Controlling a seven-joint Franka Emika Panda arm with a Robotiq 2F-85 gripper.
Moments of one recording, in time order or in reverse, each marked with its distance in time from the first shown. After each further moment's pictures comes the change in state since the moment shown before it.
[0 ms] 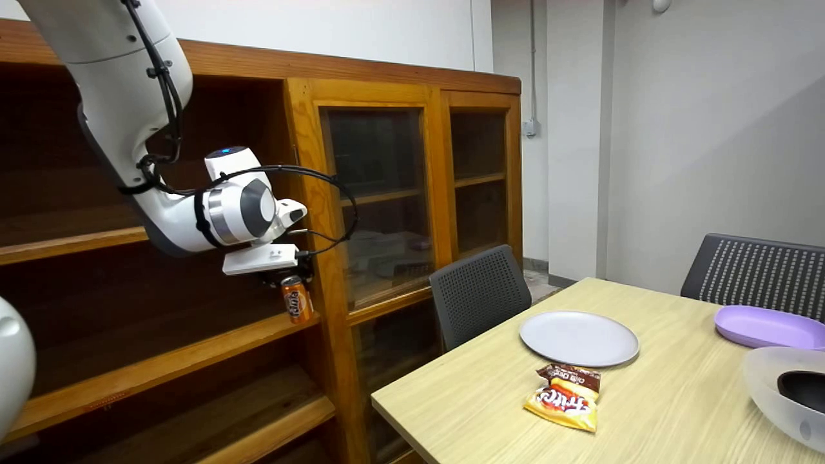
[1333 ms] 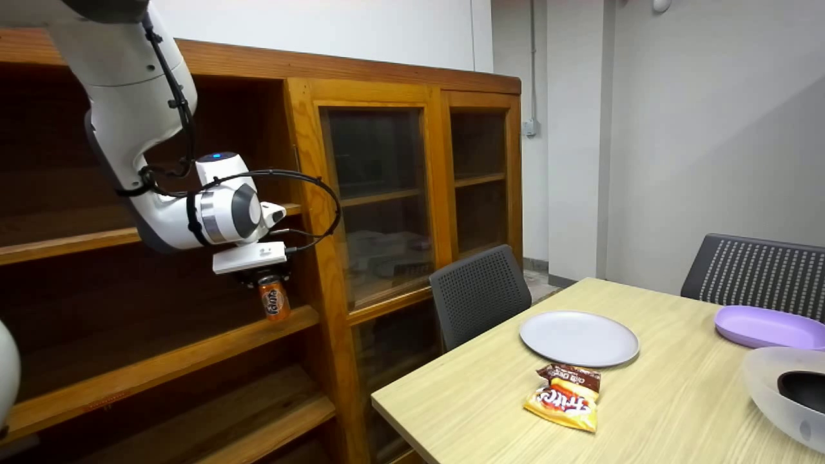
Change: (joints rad) arm -0.103 0.108 0.206 0.154 0.002 -0.056 -0.152
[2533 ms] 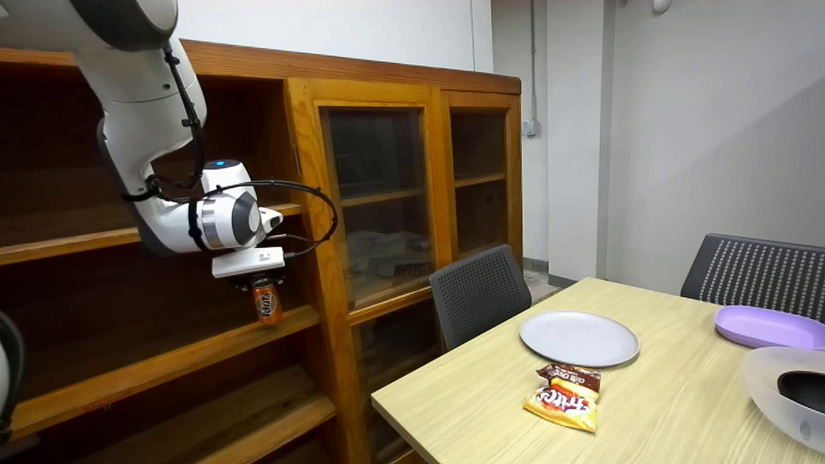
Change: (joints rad) arm -0.059 0.073 0.091 0.065 0.023 0.003 -0.065
